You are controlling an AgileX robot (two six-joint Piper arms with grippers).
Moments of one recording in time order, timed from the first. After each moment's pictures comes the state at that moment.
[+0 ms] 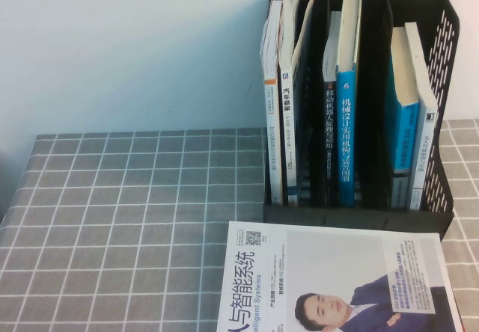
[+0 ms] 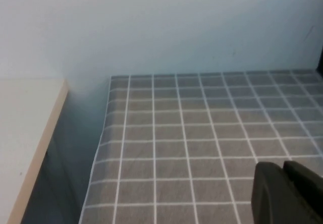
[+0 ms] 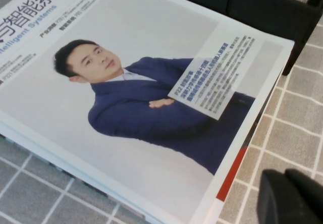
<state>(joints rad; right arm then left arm) 0.30 0.39 -0.25 0.21 0.61 -0.29 -0.04 -0.02 -0.32 -0.01 0.63 -0.03</state>
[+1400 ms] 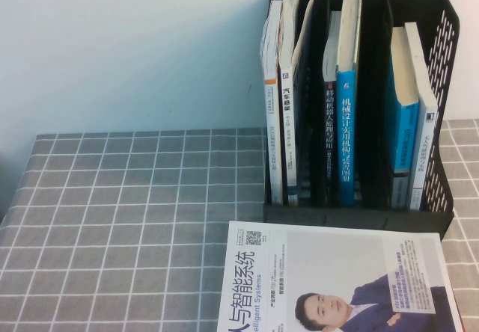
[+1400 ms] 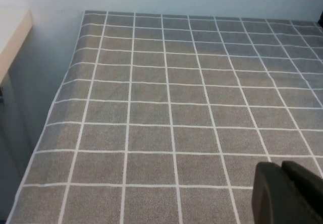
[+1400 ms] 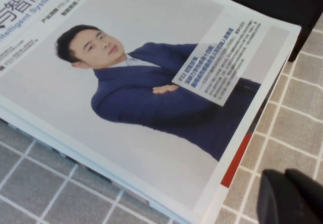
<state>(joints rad) 0.30 0.39 -0.25 0.21 0.64 -0.29 -0.09 -0.02 0.01 -0.01 0.38 -0.13</state>
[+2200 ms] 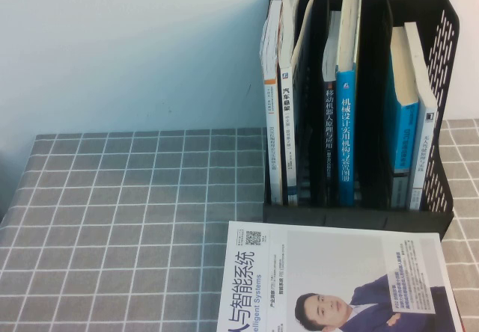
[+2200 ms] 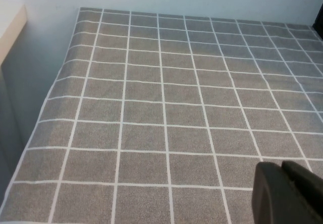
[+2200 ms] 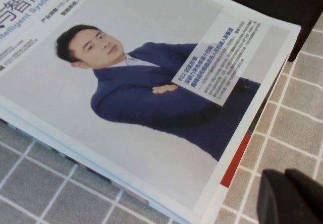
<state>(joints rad) 0.30 0.39 -0.25 0.21 0.64 -0.29 -0.09 -0.02 0.01 -0.04 0.37 -0.12</state>
